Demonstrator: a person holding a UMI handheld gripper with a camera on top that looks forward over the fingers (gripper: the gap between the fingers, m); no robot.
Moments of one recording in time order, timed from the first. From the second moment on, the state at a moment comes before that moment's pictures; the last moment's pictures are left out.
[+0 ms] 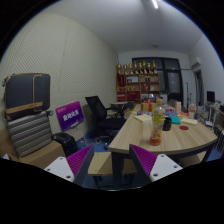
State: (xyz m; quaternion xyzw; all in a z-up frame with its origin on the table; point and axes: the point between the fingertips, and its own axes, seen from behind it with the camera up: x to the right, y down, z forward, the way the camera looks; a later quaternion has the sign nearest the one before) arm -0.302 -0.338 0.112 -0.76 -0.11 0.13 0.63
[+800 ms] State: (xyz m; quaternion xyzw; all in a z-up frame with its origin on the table) arm -0.137 -0.076 0.100 -0.73 -0.04 -0.01 0.68
